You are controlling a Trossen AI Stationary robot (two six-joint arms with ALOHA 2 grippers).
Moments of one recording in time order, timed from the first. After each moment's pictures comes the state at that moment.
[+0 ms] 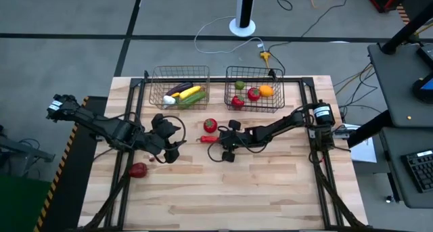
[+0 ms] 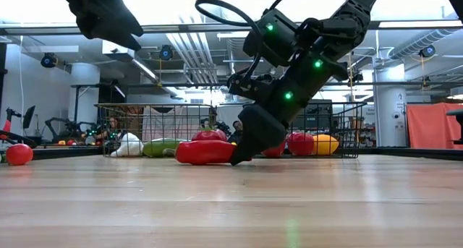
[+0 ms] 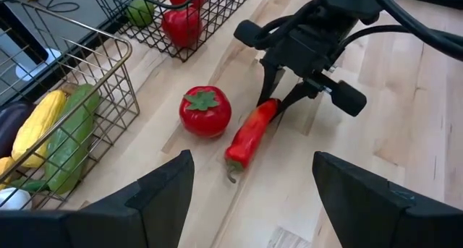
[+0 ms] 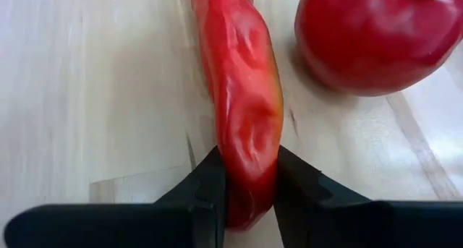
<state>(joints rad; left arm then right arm) -0.38 1.05 0.85 -0.63 -0.62 -0.61 0.05 1.97 1.01 0.13 0.26 0.09</state>
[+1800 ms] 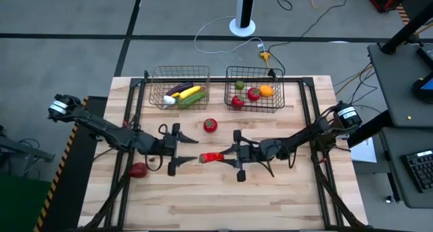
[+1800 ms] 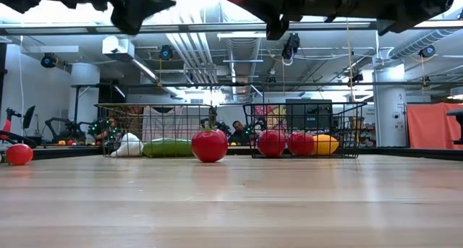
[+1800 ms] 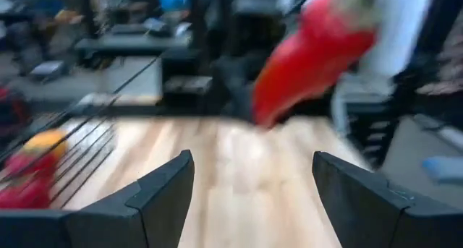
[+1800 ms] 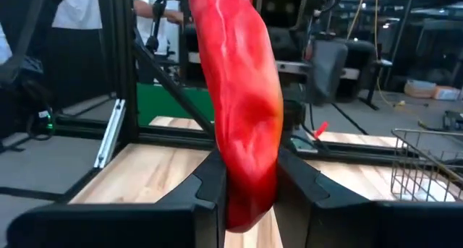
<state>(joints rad) -0.39 1.08 0.47 0.51 -0.34 -0.07 0.29 1.72 0.76 1.02 0.21 -0.09</state>
